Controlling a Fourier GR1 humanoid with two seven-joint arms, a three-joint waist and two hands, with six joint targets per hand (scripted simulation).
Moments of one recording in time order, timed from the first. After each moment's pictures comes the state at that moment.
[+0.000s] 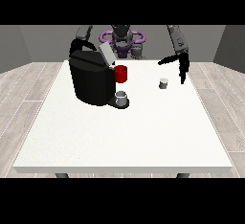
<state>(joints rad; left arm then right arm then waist) -0.43 0.45 0.22 -0.95 -0.08 -0.19 -0.15 -0.14 -0.02 0.02 -1.56 0.02 -0.15 -0.05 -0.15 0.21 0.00</state>
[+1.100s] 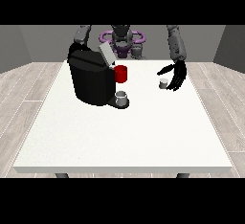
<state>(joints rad) -0.54 0.46 0.09 -0.67 -0.37 -0.08 -0.22 -0.22 -0.03 -0.02 -1.44 0.02 -0.16 -0.03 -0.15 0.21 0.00</state>
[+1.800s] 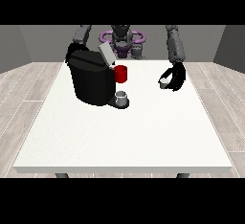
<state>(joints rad) -0.59 0.45 0.08 -0.57 -0.50 0.12 -0.32 -0.21 -0.03 -0.04 -1.44 -0.01 -0.14 -0.04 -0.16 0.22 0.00</state>
